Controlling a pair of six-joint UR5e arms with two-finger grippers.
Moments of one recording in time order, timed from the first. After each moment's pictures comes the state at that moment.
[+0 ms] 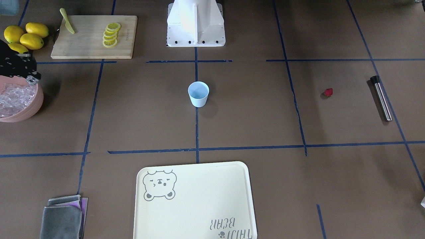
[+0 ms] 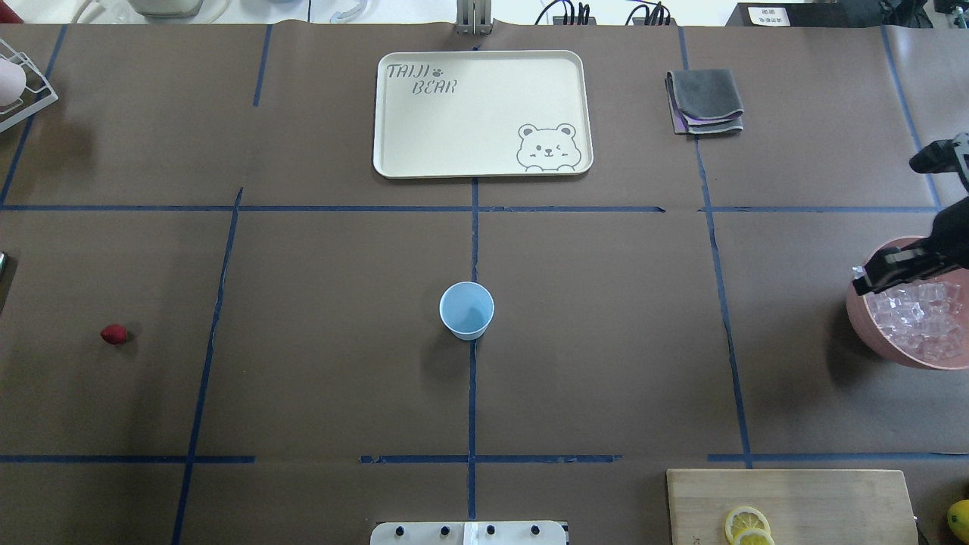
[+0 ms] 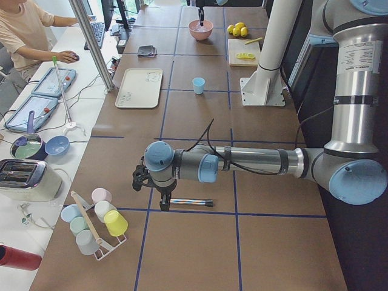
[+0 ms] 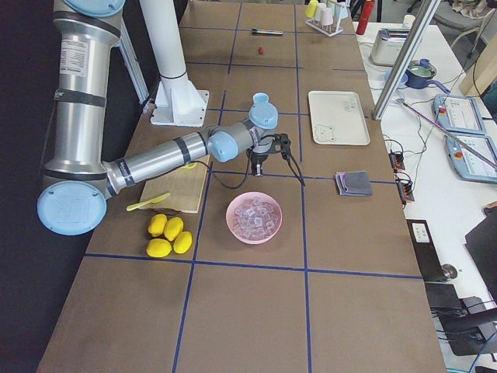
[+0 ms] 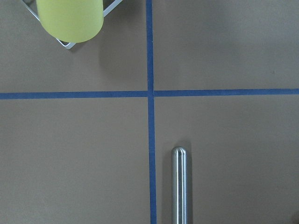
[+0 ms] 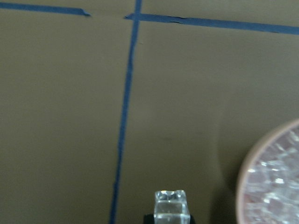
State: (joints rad) left arm -1.54 -1.54 -1.62 -1.64 -2.43 -0.06; right arm 1.04 -1.63 2.05 -1.42 2.39 0.66
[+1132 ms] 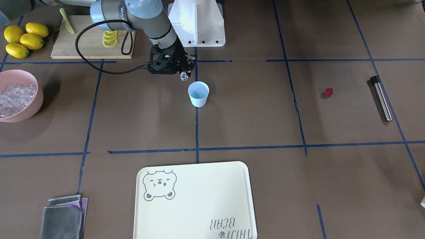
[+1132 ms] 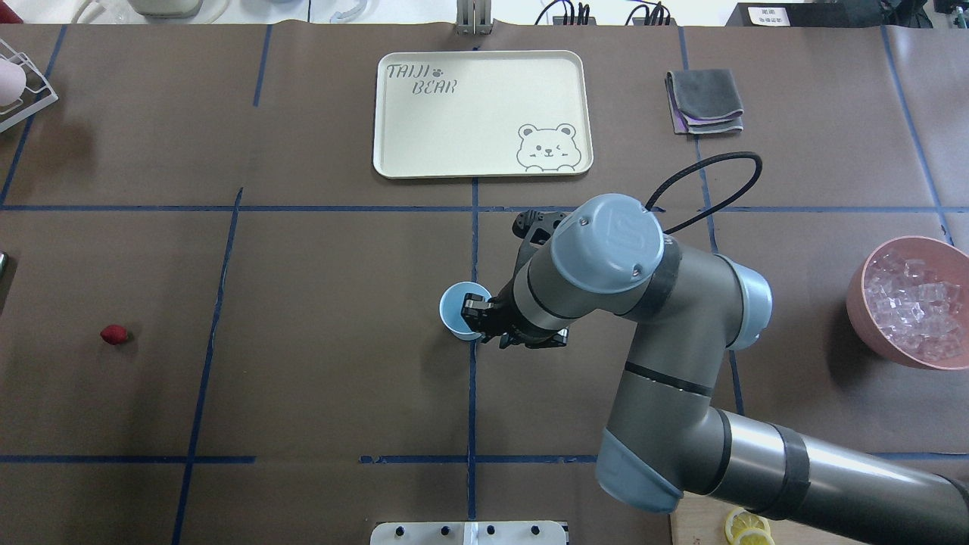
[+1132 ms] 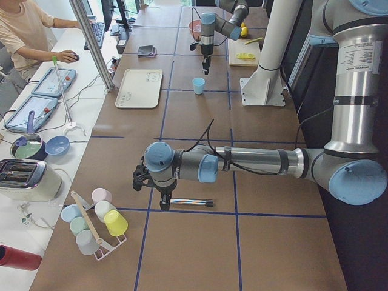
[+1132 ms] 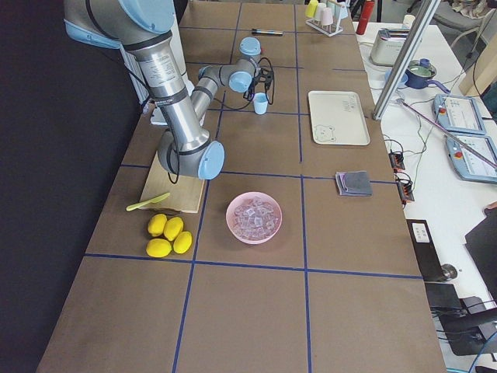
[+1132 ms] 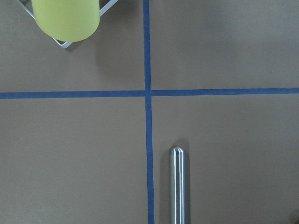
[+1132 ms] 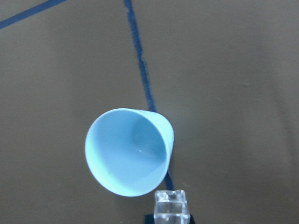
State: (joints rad) left arm -1.54 -1.54 -1.62 -1.64 -2.43 -0.06; right arm 0.44 -0.96 1.81 -1.41 1.94 1.57
